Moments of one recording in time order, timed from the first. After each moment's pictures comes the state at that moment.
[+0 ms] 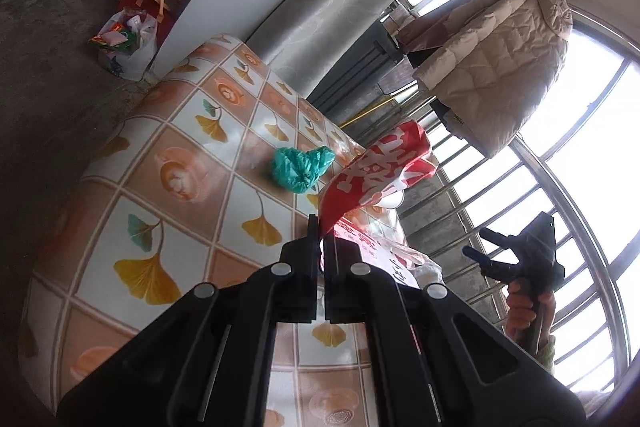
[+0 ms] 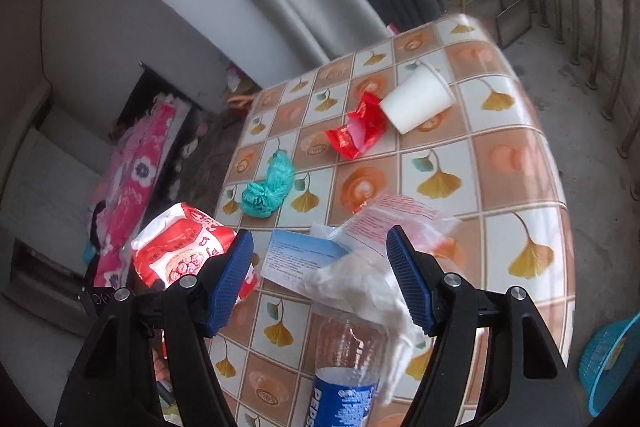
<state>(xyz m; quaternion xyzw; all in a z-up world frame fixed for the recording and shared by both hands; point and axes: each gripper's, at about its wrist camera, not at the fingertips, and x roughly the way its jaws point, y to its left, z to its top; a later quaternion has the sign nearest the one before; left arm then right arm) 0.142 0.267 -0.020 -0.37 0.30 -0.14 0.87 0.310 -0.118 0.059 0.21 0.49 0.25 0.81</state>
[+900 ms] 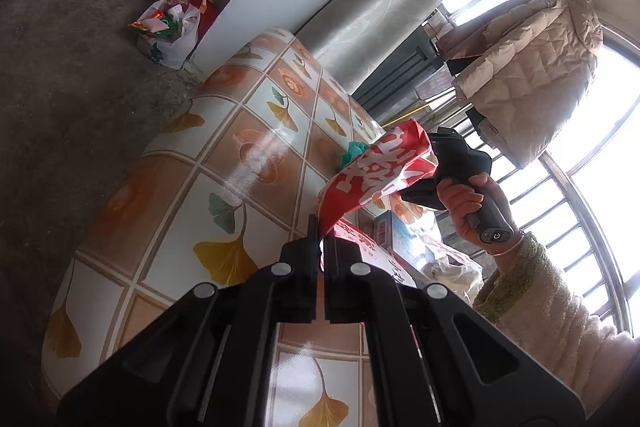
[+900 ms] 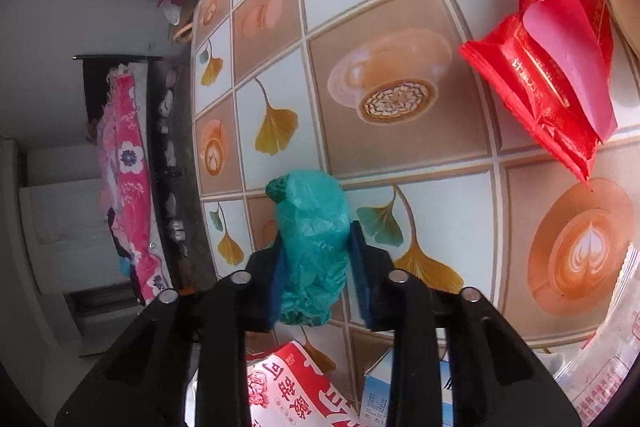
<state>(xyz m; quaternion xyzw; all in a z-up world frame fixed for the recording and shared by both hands) 0.126 0.302 -0.059 -0.38 0.31 -0.09 0.87 0.467 0.076 -0.074 0.30 0.67 0.21 0.64</state>
